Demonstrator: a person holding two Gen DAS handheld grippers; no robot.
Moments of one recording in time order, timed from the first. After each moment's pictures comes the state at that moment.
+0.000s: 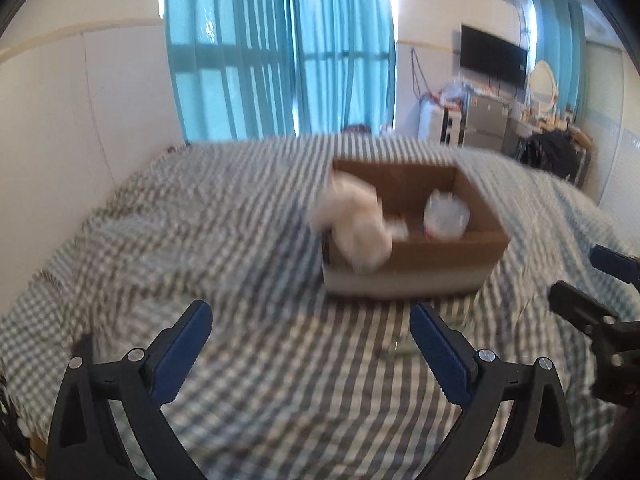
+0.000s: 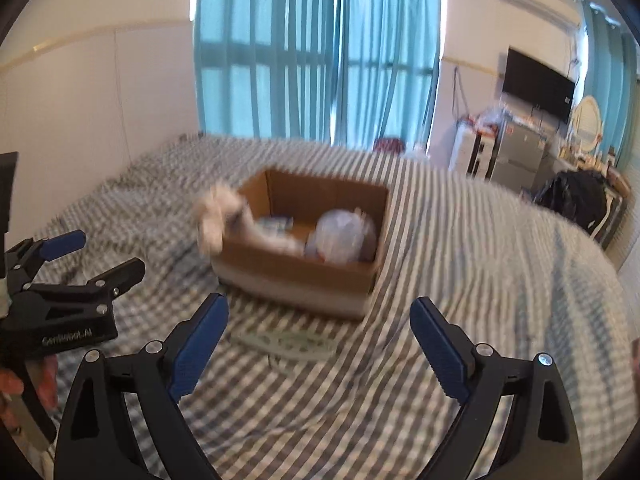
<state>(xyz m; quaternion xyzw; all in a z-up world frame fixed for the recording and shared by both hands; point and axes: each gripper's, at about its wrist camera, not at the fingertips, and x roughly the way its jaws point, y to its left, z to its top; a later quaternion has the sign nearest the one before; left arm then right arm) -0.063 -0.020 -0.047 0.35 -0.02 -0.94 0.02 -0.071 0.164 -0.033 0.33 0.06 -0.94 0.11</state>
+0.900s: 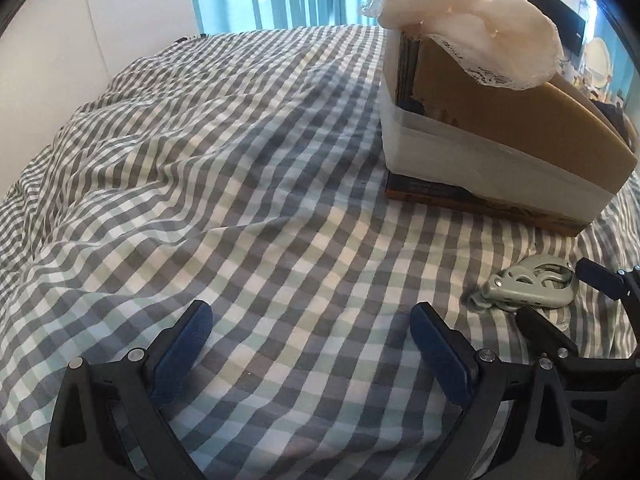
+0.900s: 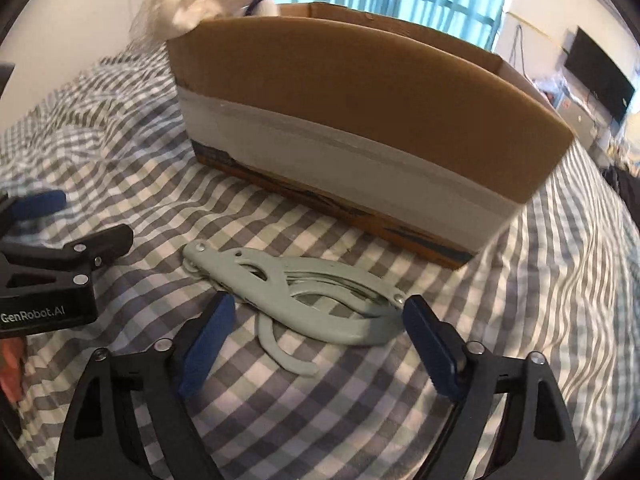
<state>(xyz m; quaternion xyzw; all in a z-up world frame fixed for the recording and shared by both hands) -0.111 -0.045 -0.167 0.47 0.01 -0.88 0.08 -0.145 0.122 -0.184 0.43 0.15 -0.88 0.15</state>
